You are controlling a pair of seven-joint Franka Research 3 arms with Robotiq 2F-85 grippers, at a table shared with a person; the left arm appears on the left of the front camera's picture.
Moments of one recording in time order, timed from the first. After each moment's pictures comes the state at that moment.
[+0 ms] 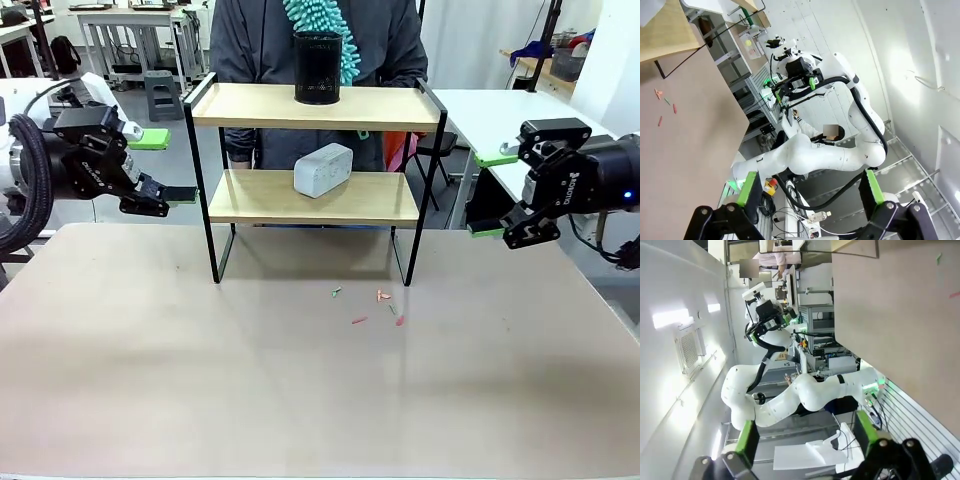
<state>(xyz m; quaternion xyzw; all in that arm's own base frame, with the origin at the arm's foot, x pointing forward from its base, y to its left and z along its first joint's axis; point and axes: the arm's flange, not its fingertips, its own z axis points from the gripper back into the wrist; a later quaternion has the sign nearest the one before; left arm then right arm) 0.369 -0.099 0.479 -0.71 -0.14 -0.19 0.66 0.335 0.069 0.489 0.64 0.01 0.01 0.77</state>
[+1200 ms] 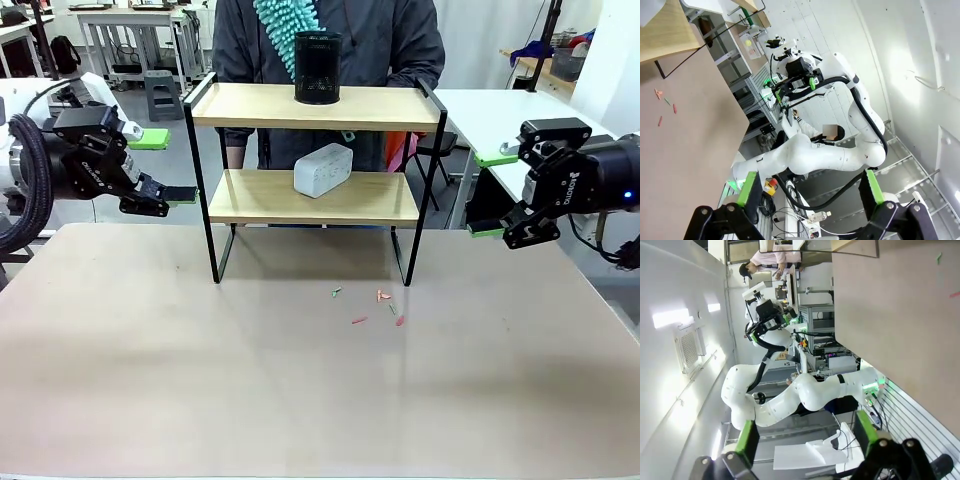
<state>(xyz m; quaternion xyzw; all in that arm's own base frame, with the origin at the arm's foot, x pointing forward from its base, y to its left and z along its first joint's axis) 0.369 -0.099 0.479 -0.71 -0.14 -0.19 0.66 0.335 0.069 0.490 0.64 0.01 0.01 0.77</state>
